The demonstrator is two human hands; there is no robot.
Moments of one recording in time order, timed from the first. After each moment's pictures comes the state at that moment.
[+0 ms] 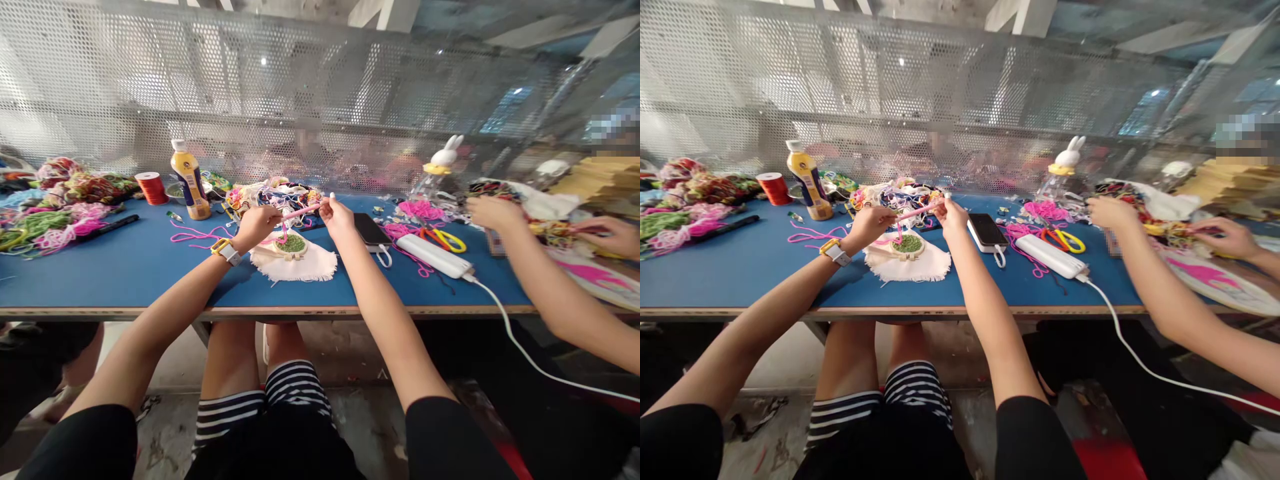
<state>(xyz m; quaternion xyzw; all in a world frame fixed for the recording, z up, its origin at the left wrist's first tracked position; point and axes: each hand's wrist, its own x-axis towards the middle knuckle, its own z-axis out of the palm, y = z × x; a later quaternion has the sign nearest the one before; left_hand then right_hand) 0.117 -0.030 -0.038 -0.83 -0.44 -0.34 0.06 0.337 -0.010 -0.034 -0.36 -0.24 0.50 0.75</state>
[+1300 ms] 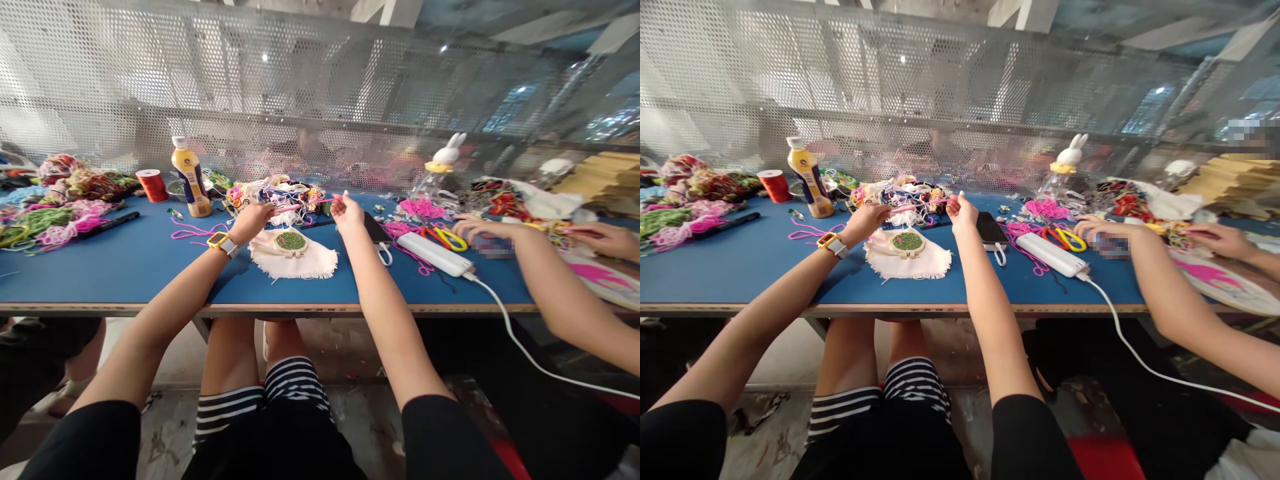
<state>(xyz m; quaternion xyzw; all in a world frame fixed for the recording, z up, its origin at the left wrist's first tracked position) 0.102 -0.009 -0.045 -0.85 -0.46 -0.23 0.13 0.356 -0.011 -0.025 -0.39 -0.20 0.50 0.75</state>
